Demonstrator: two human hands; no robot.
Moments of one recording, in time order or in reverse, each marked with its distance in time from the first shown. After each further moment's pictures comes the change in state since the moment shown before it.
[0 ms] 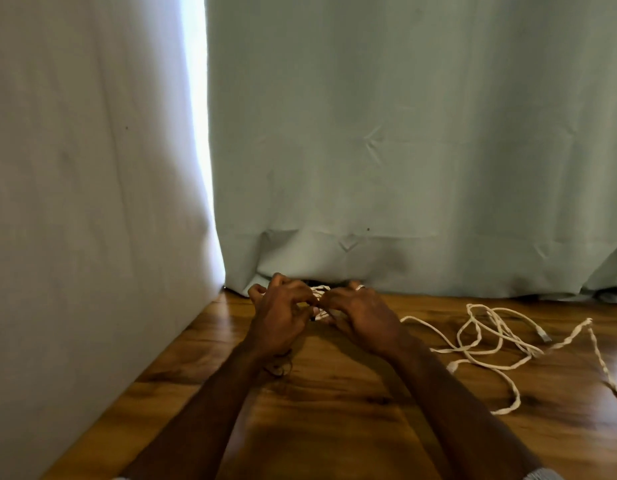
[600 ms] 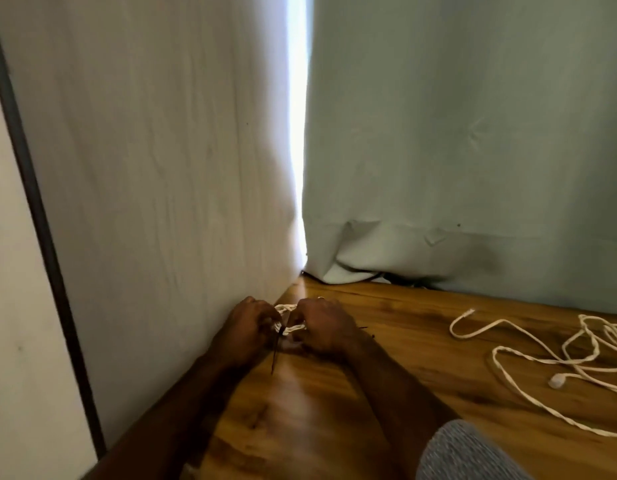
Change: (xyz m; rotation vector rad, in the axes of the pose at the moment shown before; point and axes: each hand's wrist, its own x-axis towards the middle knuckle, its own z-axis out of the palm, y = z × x) left_hand -0.110 -0.118 -0.134 0.136 -0.120 -0.285; right_hand 0.090 -0.169 0.084 0.177 -0.325 0.087
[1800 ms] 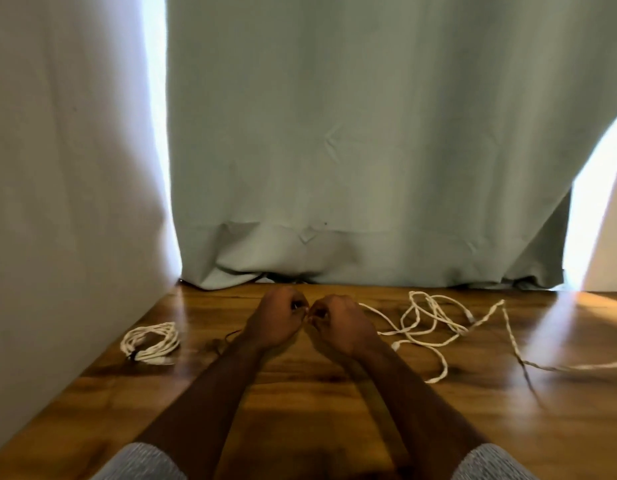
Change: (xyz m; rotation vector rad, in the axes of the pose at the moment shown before) left_hand 0.081 0.210 0.148 -0.339 -0.145 0.253; right_hand -0.160 0.158 -0.086 0.030 0.300 0.388
